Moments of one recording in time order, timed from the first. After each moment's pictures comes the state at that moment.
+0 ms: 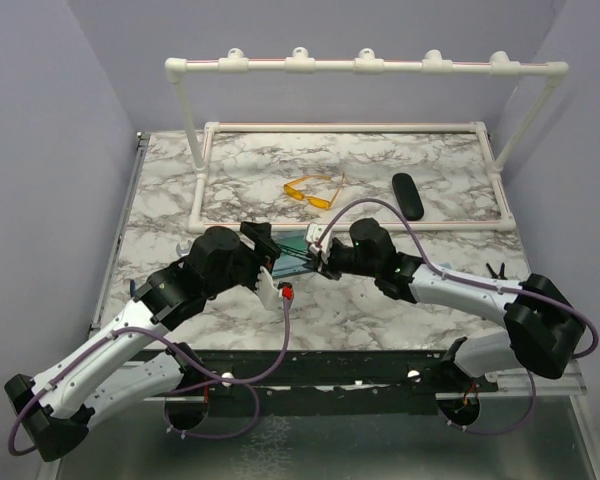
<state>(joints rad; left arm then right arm) -0.80 0.81 0.85 -0.56 0.05 1.44 0.85 1.37 0.73 0.27 -0.30 -0.40</state>
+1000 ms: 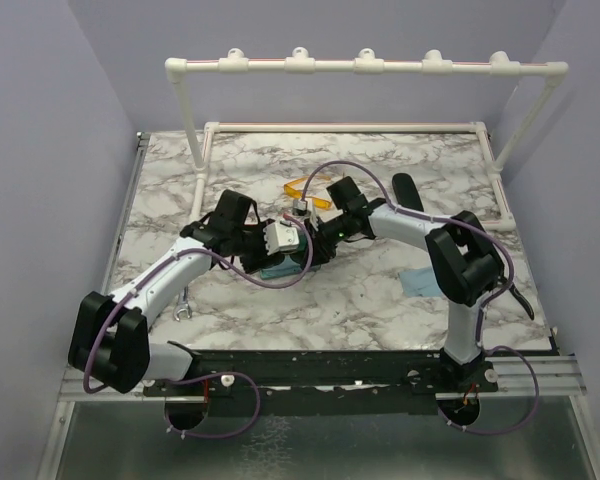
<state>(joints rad) -0.44 1.30 0.91 -0.54 0.48 0.86 0.60 1.94 1.27 -0.32 -0.93 -0.45</state>
